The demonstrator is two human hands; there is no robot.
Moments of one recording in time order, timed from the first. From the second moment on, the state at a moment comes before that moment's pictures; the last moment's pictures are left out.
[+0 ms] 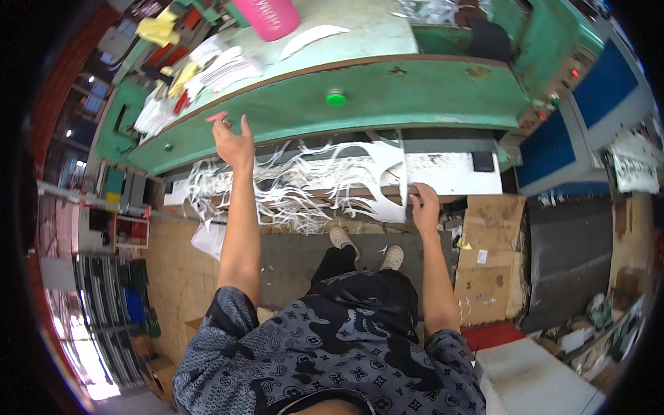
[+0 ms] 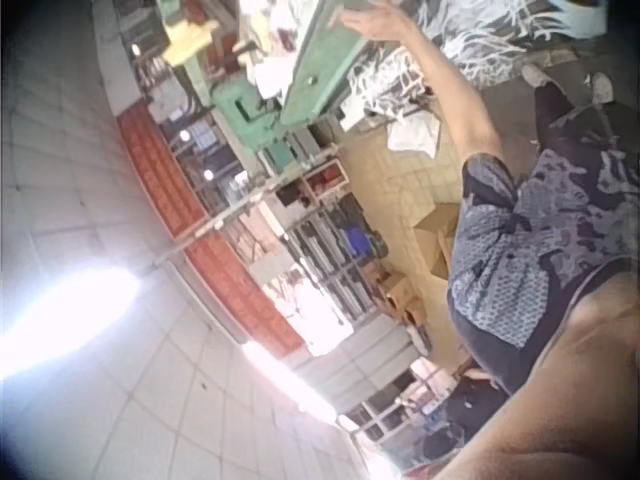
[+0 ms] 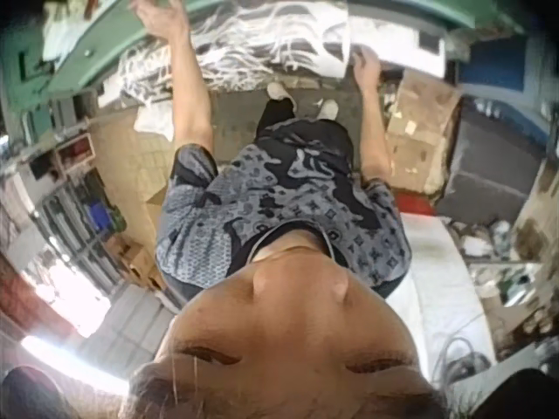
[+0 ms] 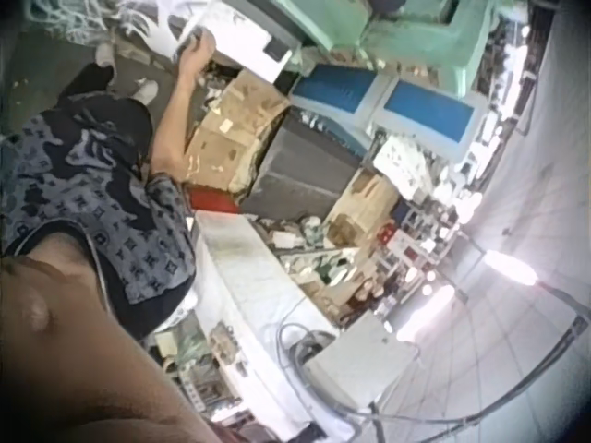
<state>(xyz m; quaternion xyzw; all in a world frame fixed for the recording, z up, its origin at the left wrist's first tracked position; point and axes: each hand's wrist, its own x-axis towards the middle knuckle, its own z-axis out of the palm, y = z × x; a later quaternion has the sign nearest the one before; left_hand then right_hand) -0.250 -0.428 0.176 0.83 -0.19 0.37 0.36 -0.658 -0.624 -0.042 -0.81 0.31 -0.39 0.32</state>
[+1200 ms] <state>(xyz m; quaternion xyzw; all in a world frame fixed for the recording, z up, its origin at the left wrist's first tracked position) -0.323 -0.536 0.168 0.76 -0.54 0.24 0.26 -0.651 -0.606 -0.026 -0.83 0.32 -0.35 0.30</state>
